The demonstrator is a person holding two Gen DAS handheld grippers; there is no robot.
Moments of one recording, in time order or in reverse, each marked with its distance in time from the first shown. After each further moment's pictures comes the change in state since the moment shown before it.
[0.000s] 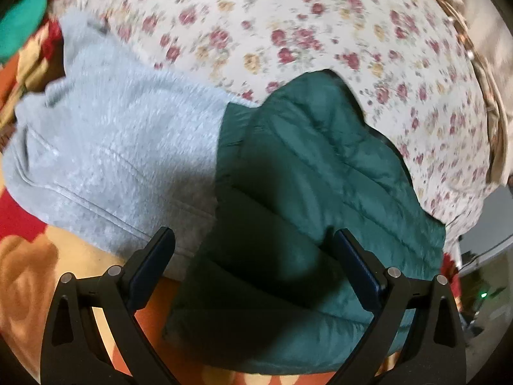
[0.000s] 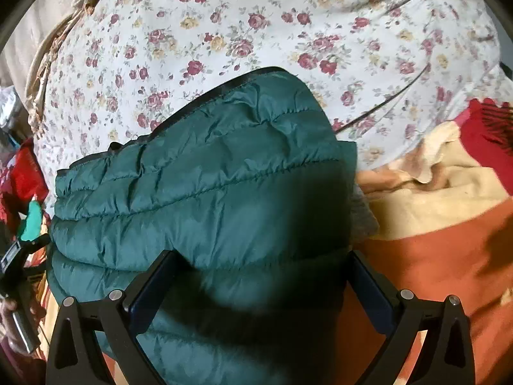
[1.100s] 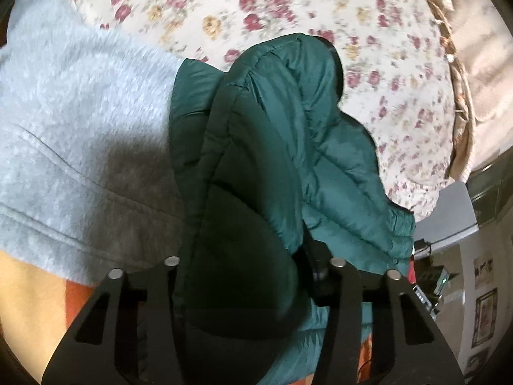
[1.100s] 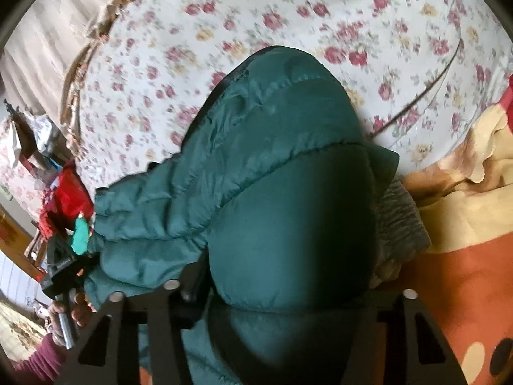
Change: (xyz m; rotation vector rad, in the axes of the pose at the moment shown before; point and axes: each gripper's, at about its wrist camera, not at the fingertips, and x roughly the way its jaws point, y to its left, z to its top) left arm 0.023 -0.014 0.010 -0.005 0.115 -0.246; right arm 0.005 -0.011 0.005 0.069 -0.031 0.266
